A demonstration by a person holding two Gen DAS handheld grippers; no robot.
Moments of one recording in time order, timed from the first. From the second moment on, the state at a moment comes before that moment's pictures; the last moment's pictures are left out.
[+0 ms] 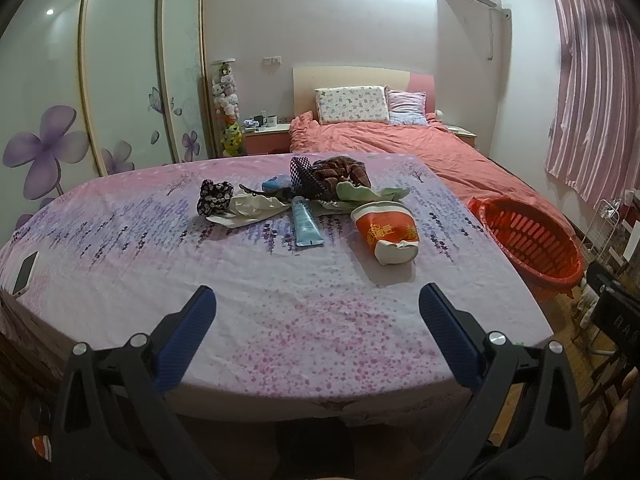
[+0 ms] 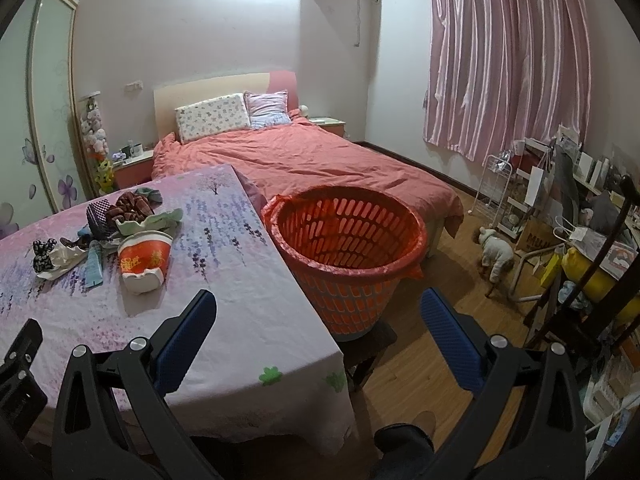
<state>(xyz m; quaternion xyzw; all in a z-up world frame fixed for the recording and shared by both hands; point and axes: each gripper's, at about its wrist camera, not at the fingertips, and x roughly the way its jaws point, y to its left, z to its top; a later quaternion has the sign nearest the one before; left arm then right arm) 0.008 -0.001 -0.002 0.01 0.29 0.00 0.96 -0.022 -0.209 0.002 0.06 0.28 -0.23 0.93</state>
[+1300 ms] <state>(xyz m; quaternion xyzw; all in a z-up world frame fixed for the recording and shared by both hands) 0.201 0.100 -0.027 0.02 0.33 0.08 0.94 0.175 -0.110 -0.051 0.03 0.41 -0.01 0.91</state>
